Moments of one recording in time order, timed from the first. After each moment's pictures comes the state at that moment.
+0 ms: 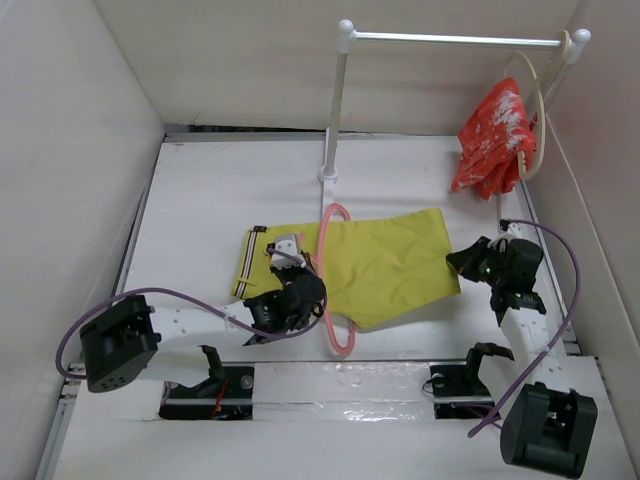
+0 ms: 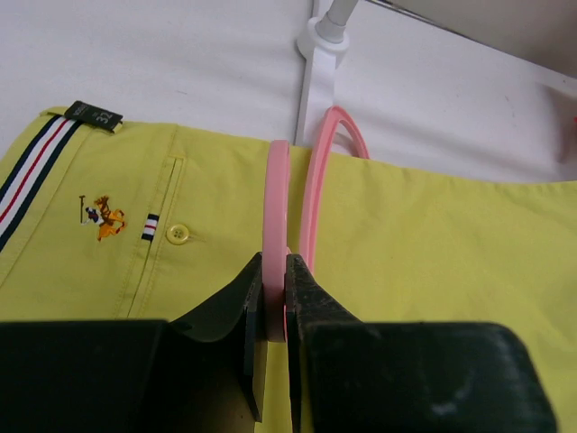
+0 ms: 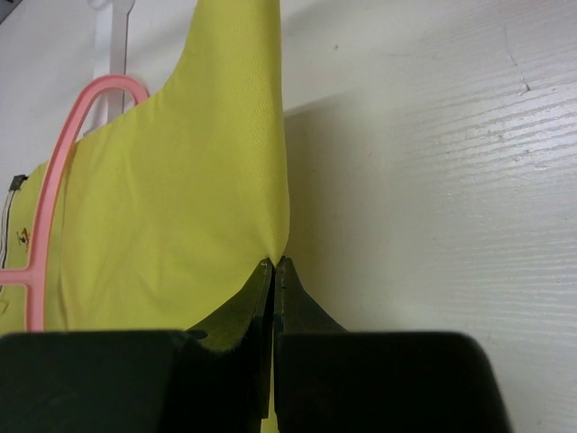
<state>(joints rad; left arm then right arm) -1.16 1.24 0.51 0.30 -1.13 -0.71 -0.24 0.82 0.36 -0.04 -0.49 0.42</state>
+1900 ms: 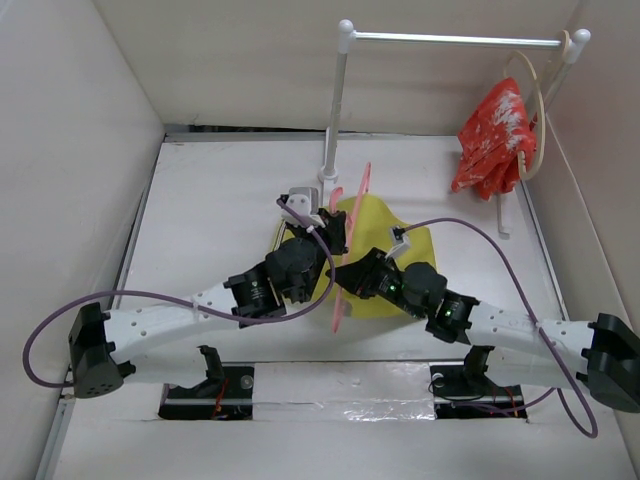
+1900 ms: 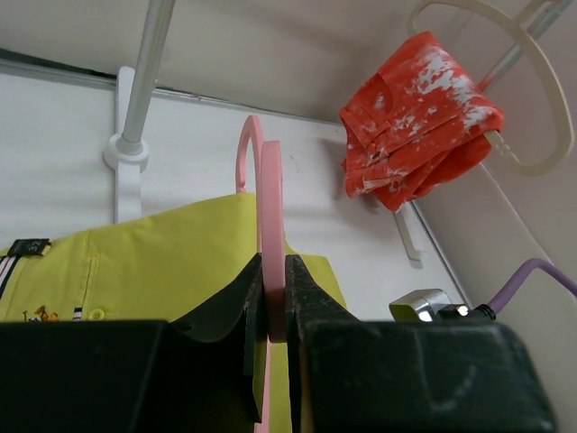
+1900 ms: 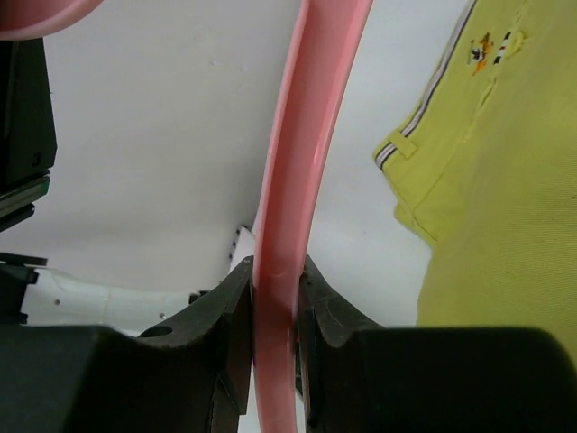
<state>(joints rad) -1.20 1.12 0.91 0.21 -0.85 -0.47 1.06 1.03 0.51 0.42 0.14 1.06</state>
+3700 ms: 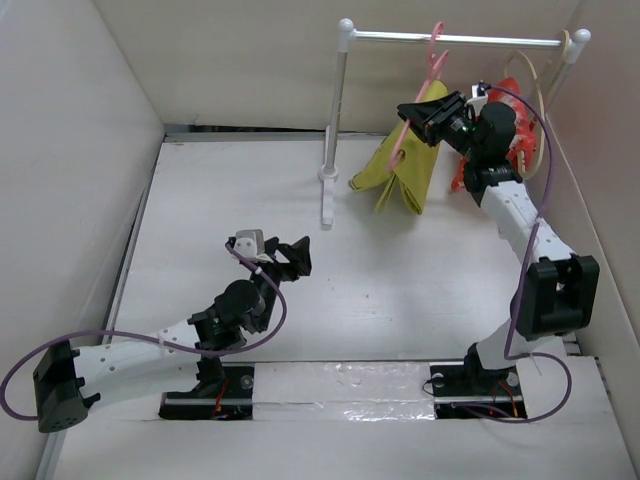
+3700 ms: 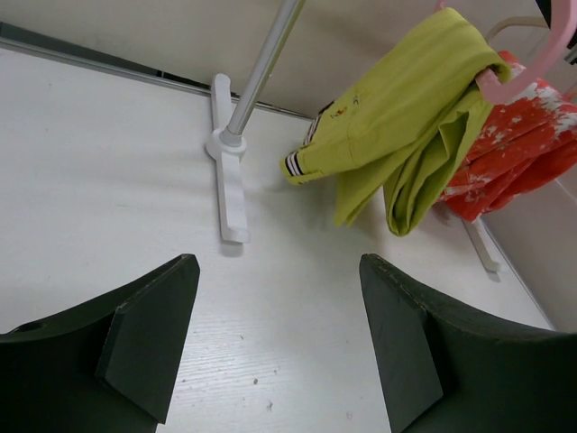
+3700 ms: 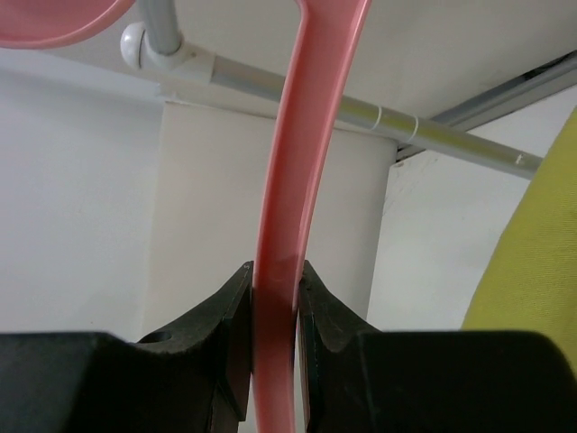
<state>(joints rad) -1.14 0.76 0.42 0.45 -0.91 -0.34 0.13 1.54 1.36 0.28 -0.49 1.30</state>
